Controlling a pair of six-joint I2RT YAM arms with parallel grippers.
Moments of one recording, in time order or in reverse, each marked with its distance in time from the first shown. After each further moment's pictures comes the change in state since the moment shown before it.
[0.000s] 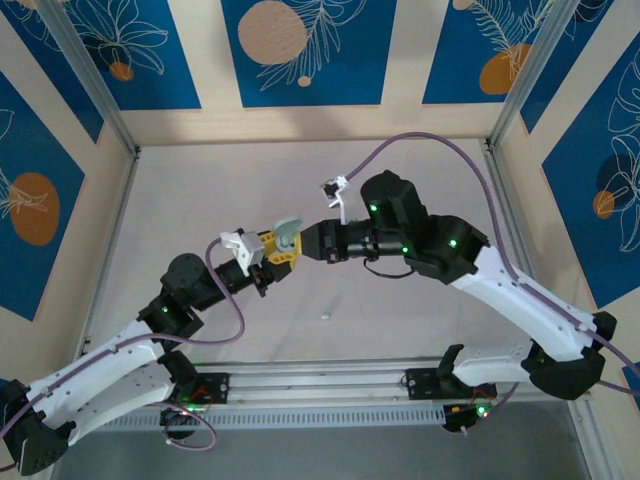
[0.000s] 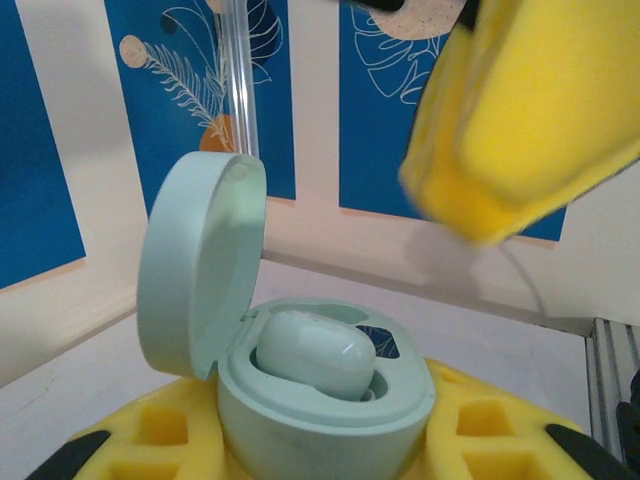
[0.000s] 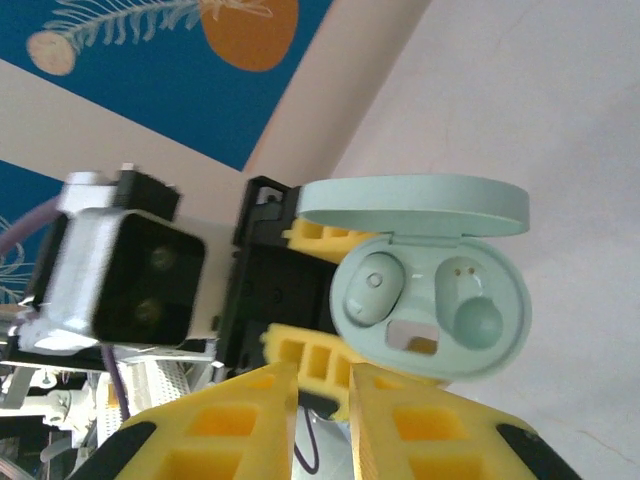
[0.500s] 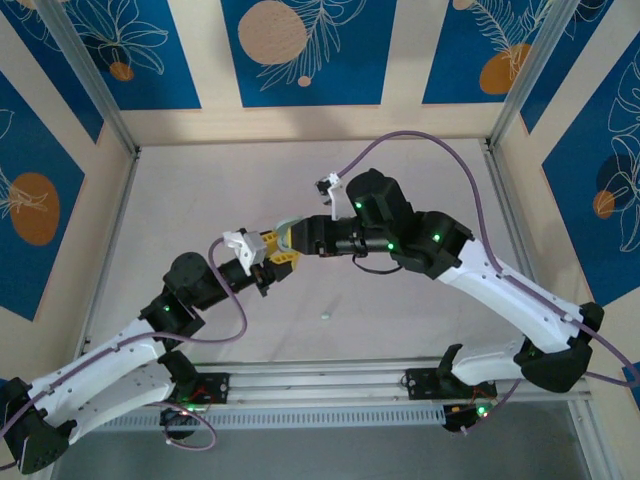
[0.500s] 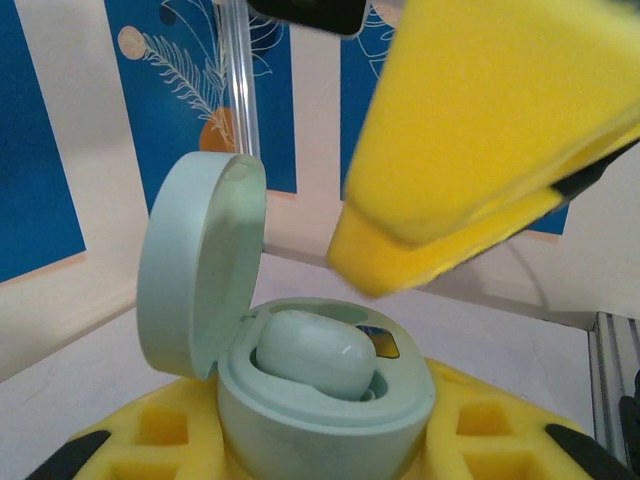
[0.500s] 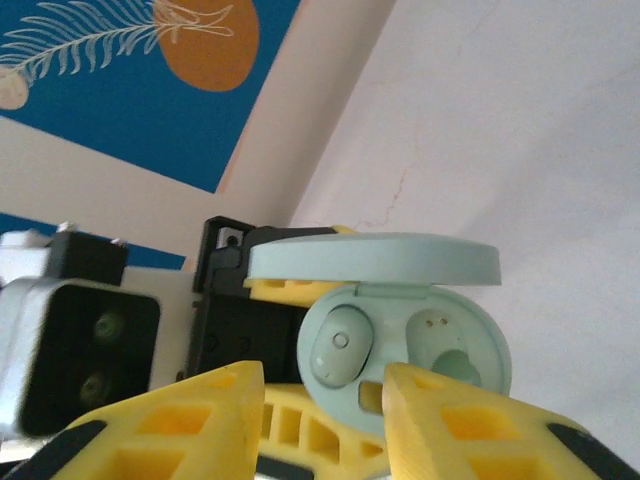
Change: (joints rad) left arm 0.000 0.009 0.001 -0.003 -0.007 0.006; right arm 0.004 0.027 0.013 0.008 0.064 0.040
